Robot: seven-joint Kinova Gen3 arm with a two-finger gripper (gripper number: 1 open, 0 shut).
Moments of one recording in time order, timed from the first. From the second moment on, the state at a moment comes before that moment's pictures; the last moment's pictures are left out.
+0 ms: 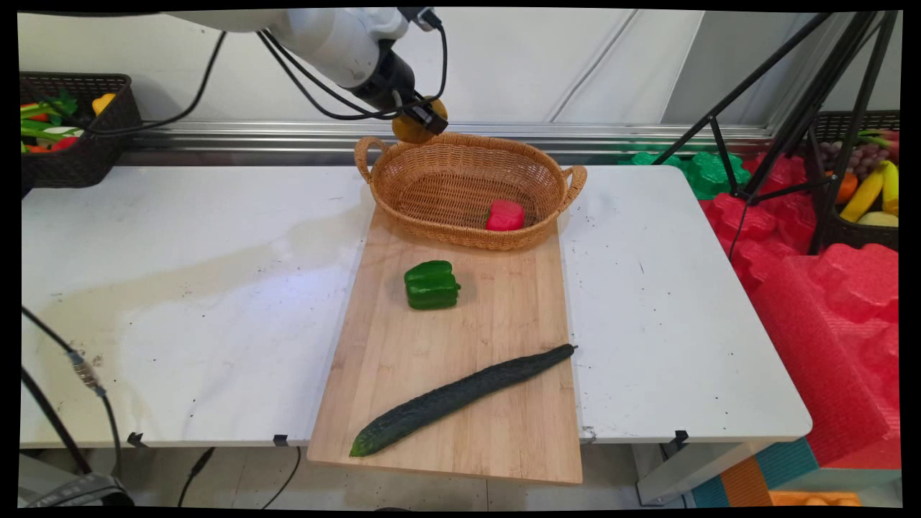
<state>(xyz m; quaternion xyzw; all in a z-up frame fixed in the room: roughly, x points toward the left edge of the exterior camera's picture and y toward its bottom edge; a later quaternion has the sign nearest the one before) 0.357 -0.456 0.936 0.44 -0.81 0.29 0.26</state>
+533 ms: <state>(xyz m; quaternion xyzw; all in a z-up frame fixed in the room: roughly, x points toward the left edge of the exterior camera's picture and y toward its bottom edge) 0.344 -0.373 0.957 0.39 -0.84 0.25 0.27</state>
